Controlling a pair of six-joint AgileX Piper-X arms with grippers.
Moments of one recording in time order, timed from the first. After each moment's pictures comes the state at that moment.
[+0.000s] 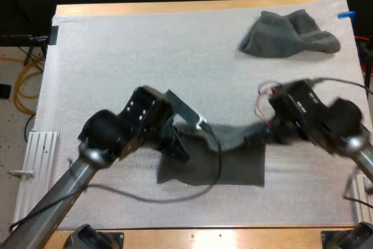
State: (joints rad) left arm -0.62 1.18 -1.17 1.19 0.09 -1.69; right arm 0.63 1.26 -1.21 1.21 0.00 -1.53
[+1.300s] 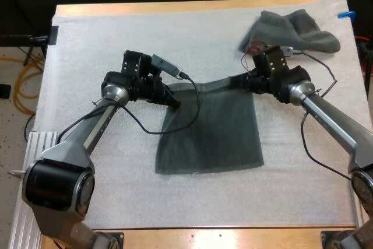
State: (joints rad) left arm -0.23 1.76 -1.13 0.57 0.29 -1.50; right arm 0.42 1.81 -1.21 0.48 0.00 -1.46
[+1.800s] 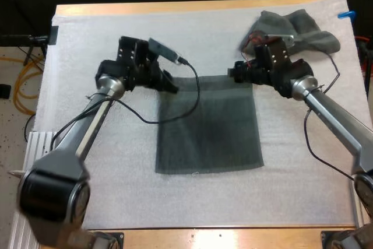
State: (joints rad) left arm -0.23 1.69 -1.25 0.63 0.21 -1.49; right arm 0.42 1.77 -1.28 0.51 0.03 -1.54
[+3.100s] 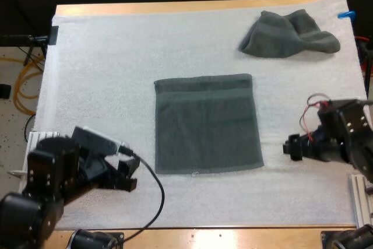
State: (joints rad) left arm -0.23 0.64 -0.98 1.32 0.26 -1.76; right arm 0.42 0.97 -0.92 1.21 0.00 -1.57
